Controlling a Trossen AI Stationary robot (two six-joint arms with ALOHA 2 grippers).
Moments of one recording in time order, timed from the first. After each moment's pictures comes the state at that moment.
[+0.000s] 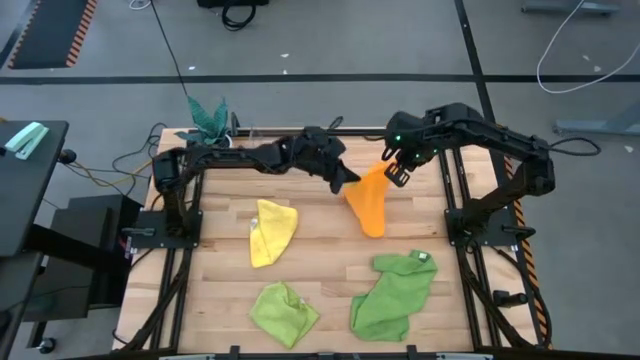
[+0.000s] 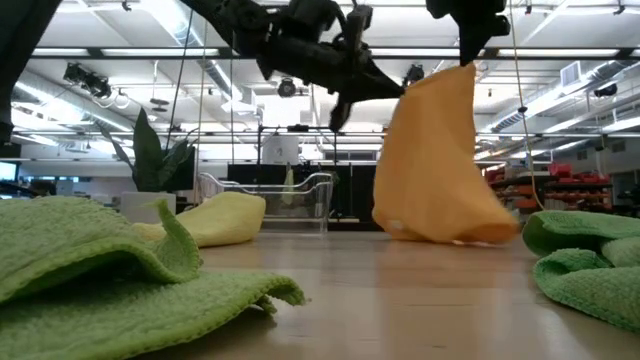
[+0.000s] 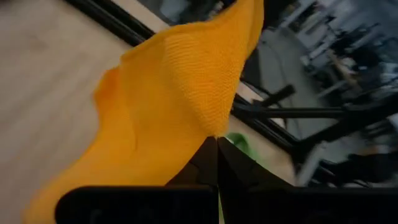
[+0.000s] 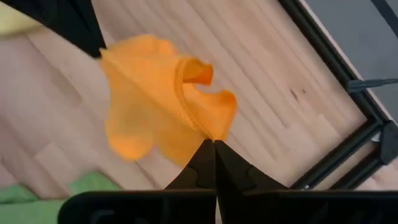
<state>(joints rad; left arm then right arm) 0.29 1.86 1.38 0.10 0.39 -0.52 -0.26 1.41 1.68 -1.56 0.17 0.43</state>
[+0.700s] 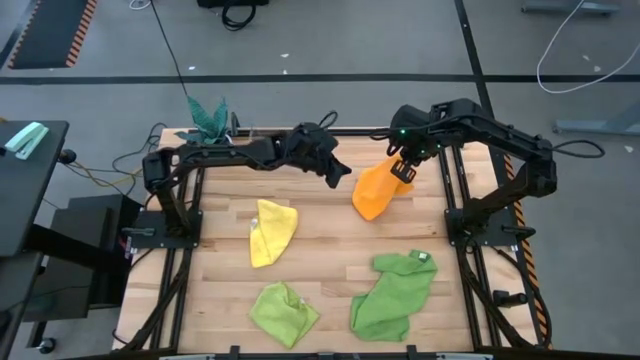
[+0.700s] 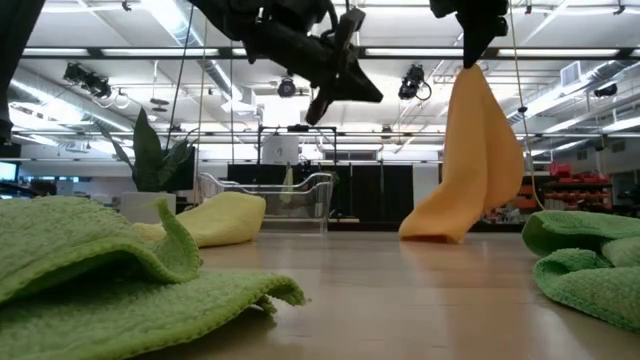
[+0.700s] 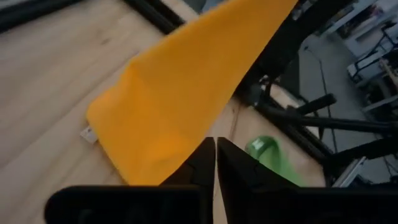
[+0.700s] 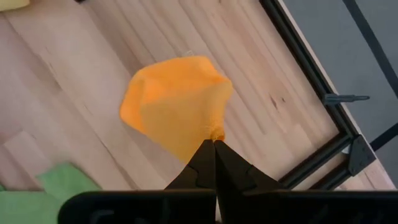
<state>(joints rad) 0.29 1.80 1.38 -0.05 0.25 -0.53 -0.30 1.40 1.68 -1.57 0.19 0.28</state>
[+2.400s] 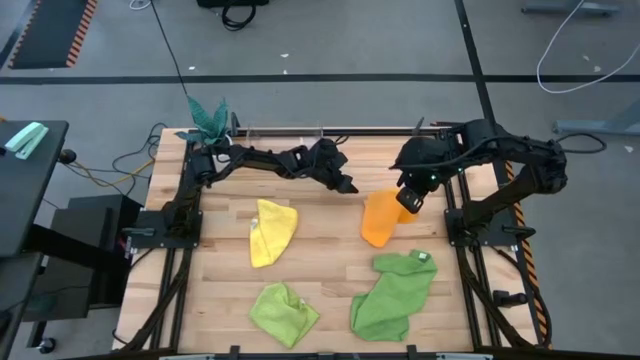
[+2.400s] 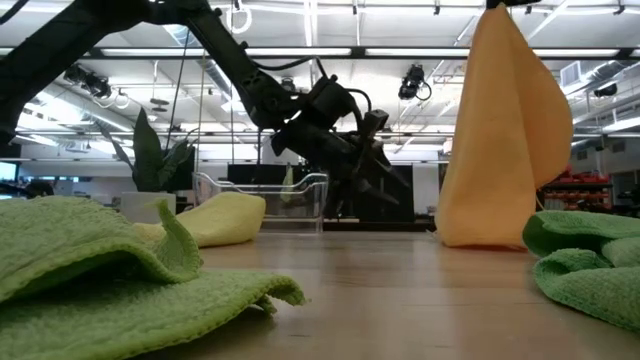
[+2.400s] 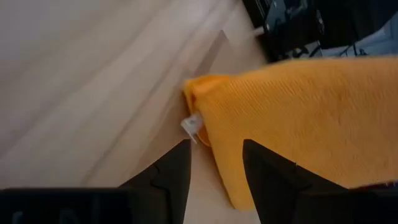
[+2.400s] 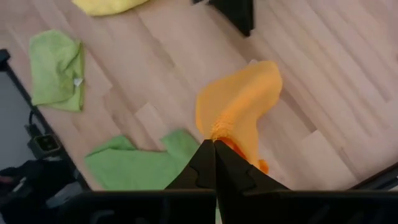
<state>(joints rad) 0.36 2.18 1.38 0.22 0.51 -0.77 0.03 1.34 1.71 -1.57 0.01 0.71</state>
